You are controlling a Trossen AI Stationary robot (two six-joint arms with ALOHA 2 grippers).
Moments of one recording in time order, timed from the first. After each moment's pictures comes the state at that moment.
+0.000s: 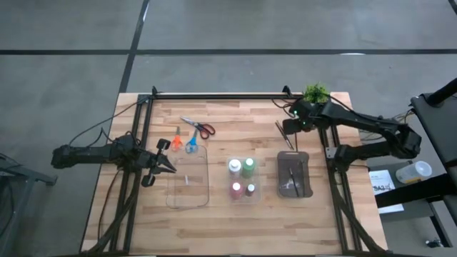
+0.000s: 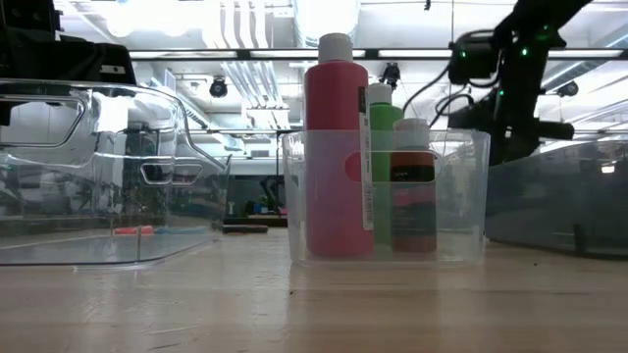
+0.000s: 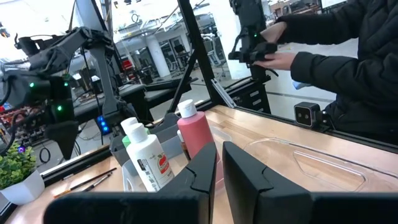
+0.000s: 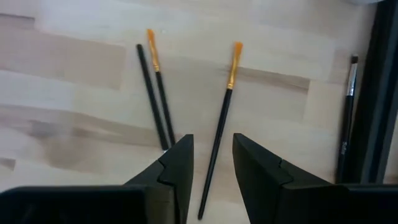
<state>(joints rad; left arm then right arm) 0.03 0.07 0.00 0.08 0.46 0.33 -0.56 1.17 0.78 -0.90 0.20 0.83</state>
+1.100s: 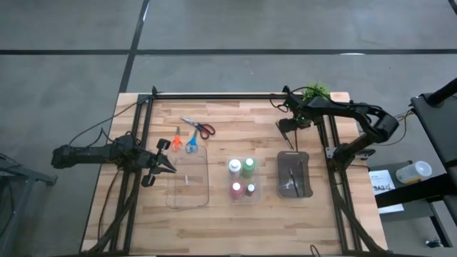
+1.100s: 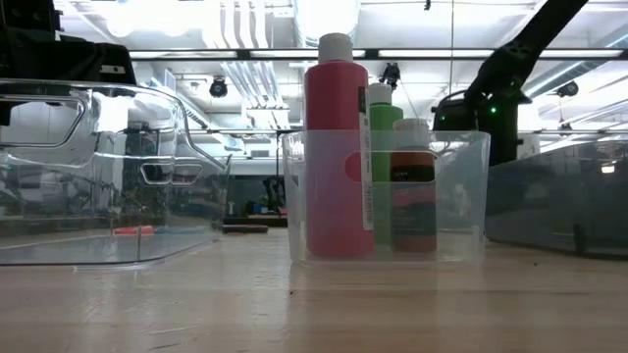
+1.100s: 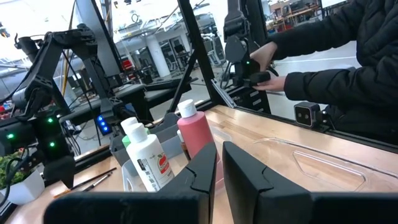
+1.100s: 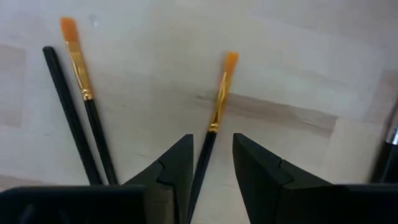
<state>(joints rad) 0.03 0.07 0.00 0.08 0.46 0.33 -0.77 1.50 0.76 -0.70 0.12 0.60</state>
